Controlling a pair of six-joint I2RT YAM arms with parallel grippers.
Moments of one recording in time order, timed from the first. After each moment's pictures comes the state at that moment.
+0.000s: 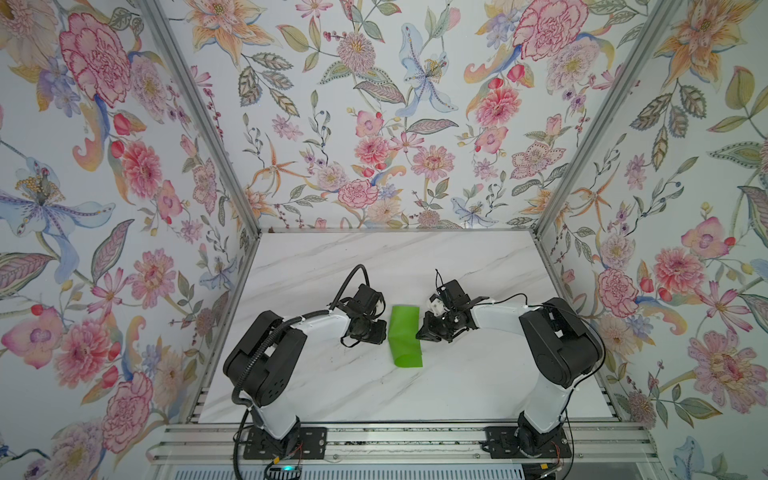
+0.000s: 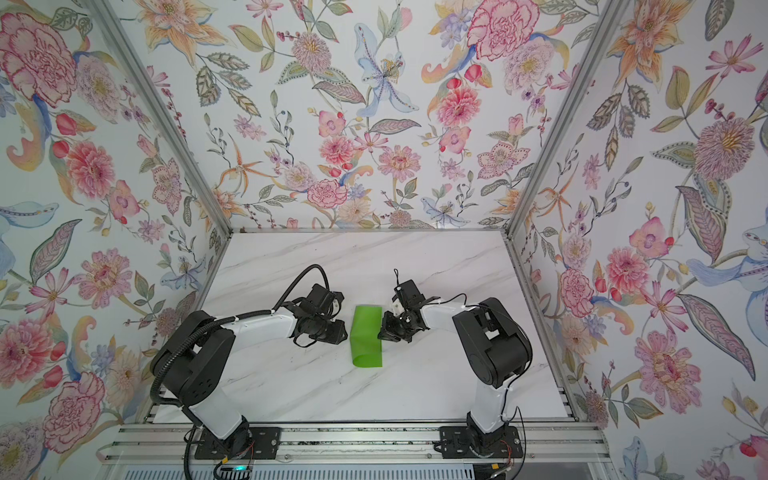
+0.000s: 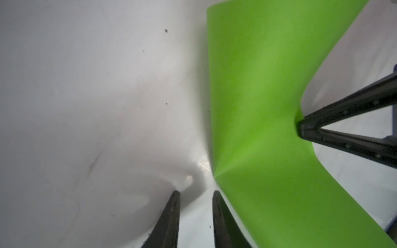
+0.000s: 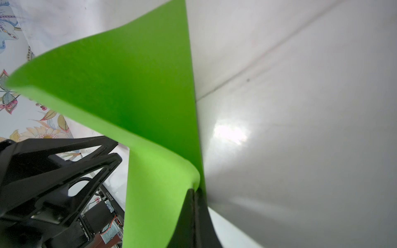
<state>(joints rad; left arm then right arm) -0.61 1.71 0.92 -0.33 0.24 -0.34 0.53 1.83 0.94 -0.28 -0.55 0.70</state>
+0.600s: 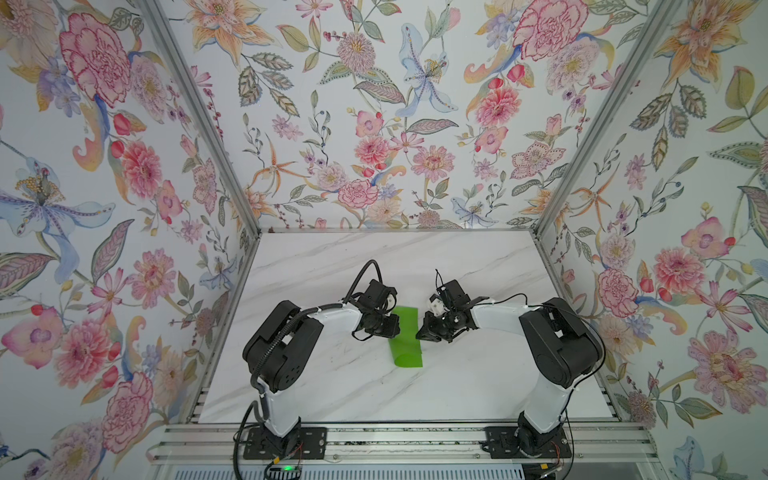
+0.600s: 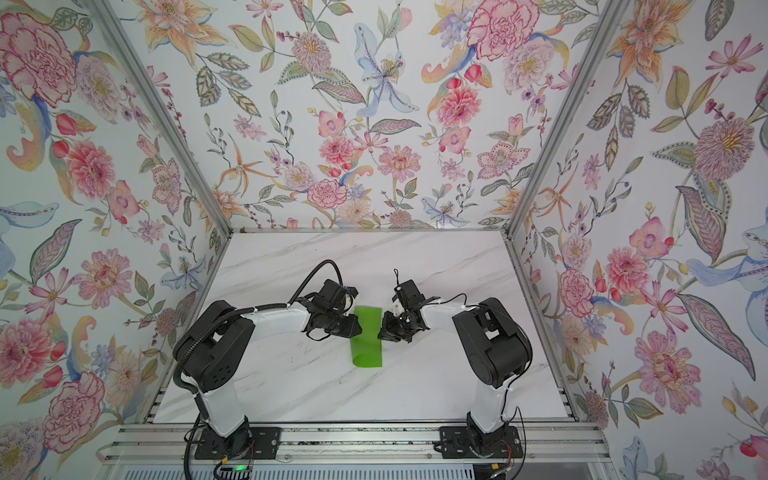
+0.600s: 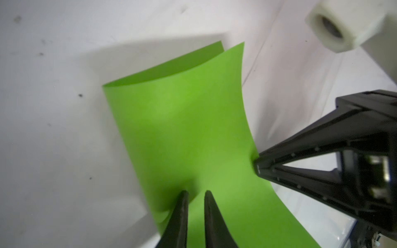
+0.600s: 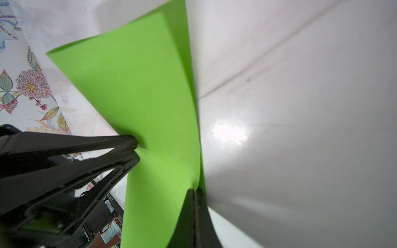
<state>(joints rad) -0.63 1.84 1.02 -0.24 0.33 -0.36 0.53 1.83 0.94 -0.28 -0.55 0.70</state>
